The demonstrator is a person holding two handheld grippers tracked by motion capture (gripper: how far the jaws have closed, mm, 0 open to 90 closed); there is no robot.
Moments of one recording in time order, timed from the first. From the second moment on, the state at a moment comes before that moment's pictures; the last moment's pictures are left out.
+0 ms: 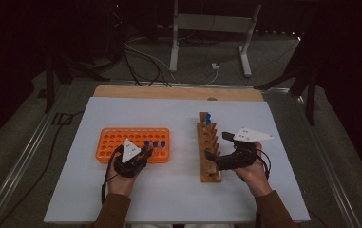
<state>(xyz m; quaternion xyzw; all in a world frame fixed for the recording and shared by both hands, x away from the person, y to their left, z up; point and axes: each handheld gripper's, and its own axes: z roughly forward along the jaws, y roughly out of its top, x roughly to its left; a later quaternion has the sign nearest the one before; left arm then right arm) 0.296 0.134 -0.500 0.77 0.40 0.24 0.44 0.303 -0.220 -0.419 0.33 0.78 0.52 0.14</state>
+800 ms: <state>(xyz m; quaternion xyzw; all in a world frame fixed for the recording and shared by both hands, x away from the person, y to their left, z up) 0.295 0.142 -0.500 0.77 0.41 0.21 0.45 0.304 -0.219 -0.422 0.33 0.78 0.51 0.14</state>
